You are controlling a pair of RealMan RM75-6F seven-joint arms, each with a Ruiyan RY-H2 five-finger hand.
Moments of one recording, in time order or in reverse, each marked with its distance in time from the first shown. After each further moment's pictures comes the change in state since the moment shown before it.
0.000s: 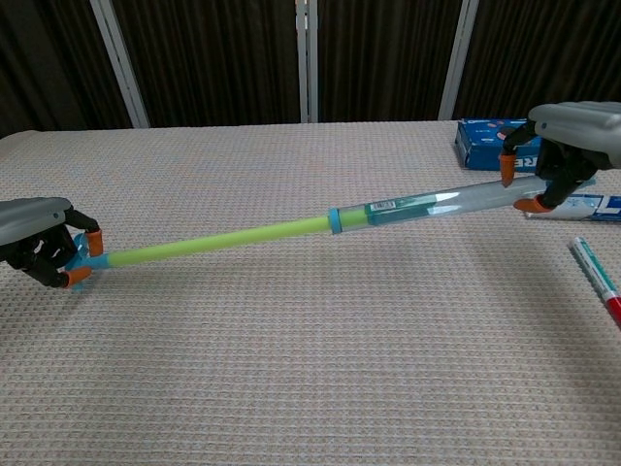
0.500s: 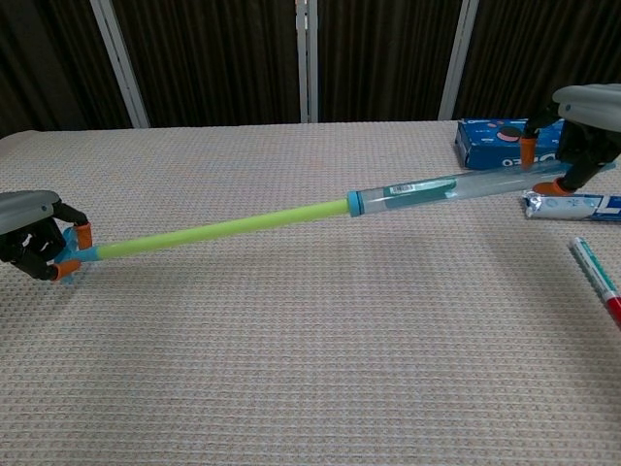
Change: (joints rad) left arm 0.005 0.017 -0.011 0.012 -0.005 -0.006 -0.011; right arm -0.013 0.036 0.021 0.008 0.012 0.000 0.027
